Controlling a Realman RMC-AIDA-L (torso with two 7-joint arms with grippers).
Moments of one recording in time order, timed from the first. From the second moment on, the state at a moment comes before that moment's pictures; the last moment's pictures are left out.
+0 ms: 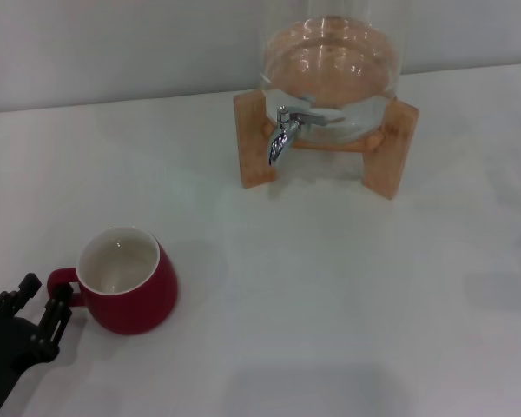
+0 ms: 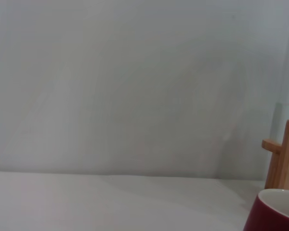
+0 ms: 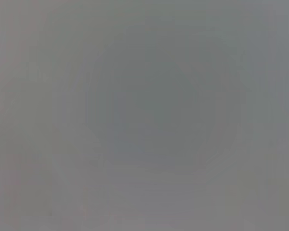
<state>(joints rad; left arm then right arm) -0.23 -2.08 2.55 0.10 -0.63 1.31 -0.44 0.31 2.00 -0.48 -0.10 -0.75 -1.29 0.27</state>
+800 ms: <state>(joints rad) -0.24 -2.08 2.55 0.09 -0.65 1.31 -0.47 0.31 2.00 -0.48 -0.10 -0.75 -1.29 0.27</state>
